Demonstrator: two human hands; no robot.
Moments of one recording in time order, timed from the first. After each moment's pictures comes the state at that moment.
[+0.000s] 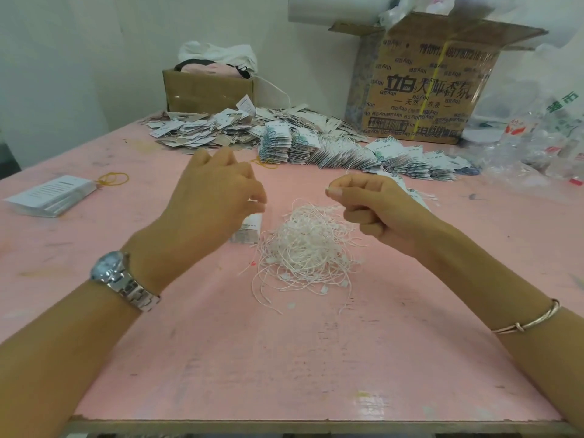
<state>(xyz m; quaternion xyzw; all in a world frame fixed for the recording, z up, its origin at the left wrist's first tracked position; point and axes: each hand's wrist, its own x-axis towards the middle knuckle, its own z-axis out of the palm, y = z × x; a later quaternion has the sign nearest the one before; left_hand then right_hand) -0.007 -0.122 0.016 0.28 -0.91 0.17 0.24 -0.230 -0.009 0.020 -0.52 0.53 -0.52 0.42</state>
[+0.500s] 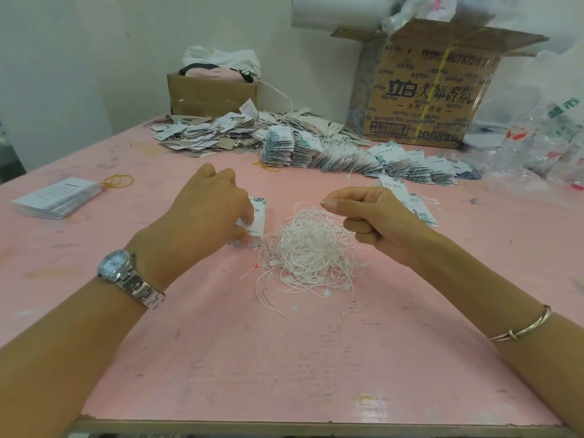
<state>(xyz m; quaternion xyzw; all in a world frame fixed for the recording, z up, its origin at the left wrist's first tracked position) -0.005 -0.133 0.013 0.33 -0.92 0.21 0.08 -0.225 -0.012 0.010 -0.50 0.55 -0.52 0.42</state>
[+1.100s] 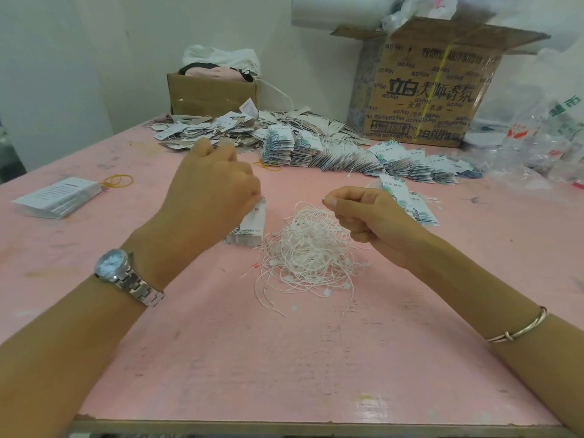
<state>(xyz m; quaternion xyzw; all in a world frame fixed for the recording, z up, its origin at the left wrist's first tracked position) -0.001 -0.125 0.022 0.27 -0.89 0.28 0.26 -0.225 -0.014 0.005 -0.50 0.56 -0.53 0.40</state>
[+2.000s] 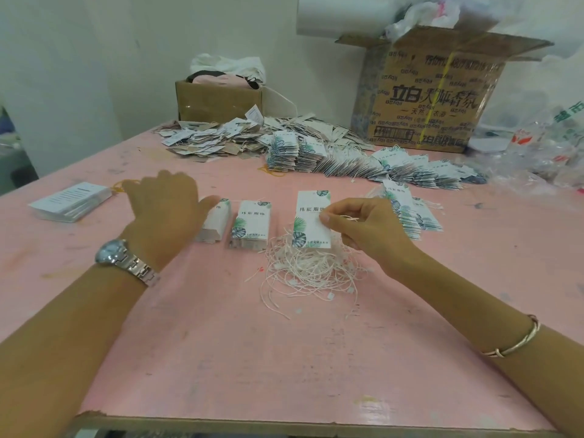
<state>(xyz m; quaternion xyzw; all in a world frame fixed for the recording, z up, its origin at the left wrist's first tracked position) 0.024 -0.169 0.004 0.60 -0.78 0.15 0.15 -0.212 -0.016 -0.010 -0.50 0.60 -0.57 0.25</state>
